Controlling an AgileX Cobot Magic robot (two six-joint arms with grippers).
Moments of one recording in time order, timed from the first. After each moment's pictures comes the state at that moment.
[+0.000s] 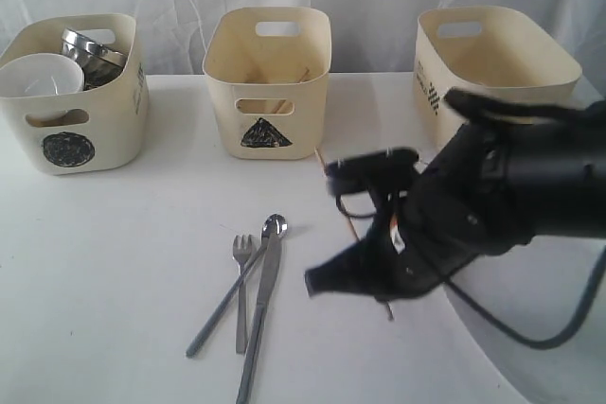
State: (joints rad) left arm -0.01 0.00 0.02 -0.10 0.51 0.00; right arm 0.59 1.58 -0.87 -0.22 0.56 0.57
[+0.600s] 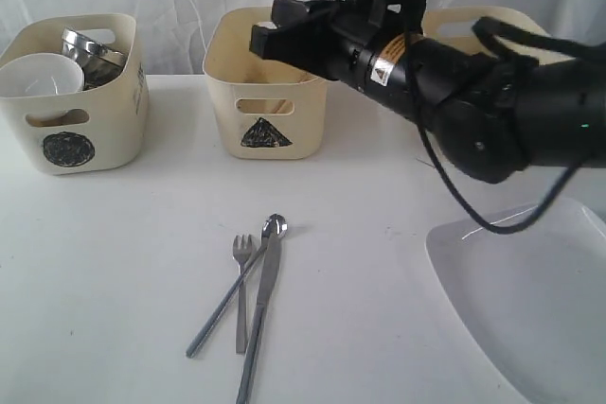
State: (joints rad) left arm -0.01 0.00 0.02 -0.10 0.51 0.00; right arm 0.42 1.68 -1.00 -0.15 -0.64 0.42
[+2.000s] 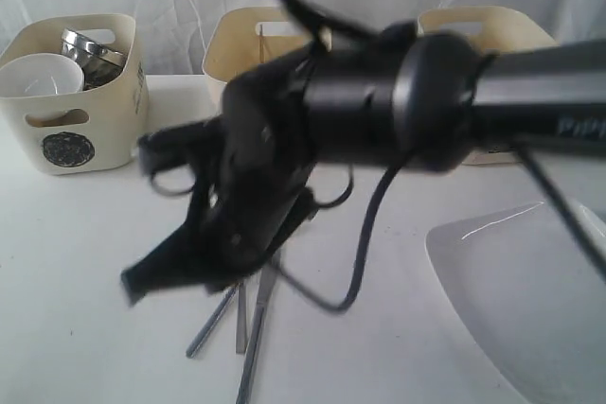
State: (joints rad) left arm -0.01 0.00 0.02 -0.10 0.51 0.00; right arm 0.77 1.83 -1.36 0.10 0.77 0.22
